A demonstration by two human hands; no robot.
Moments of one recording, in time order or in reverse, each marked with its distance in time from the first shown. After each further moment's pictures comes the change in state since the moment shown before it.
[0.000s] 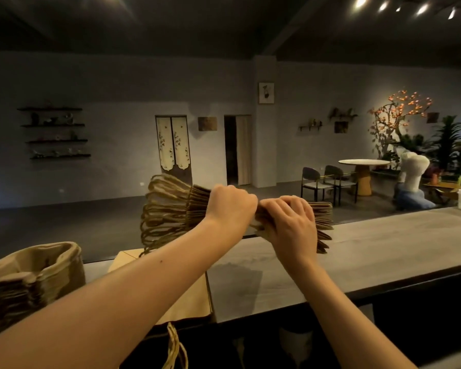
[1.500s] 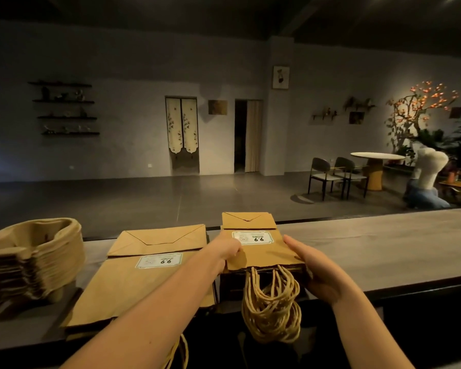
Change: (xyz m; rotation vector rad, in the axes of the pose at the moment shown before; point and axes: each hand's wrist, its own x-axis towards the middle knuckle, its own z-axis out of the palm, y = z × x) left_hand -0.031 0.026 0.095 -1.594 -0.756 -0.917; right_hand -0.047 0.041 0.020 1.166 -0.867 1.458
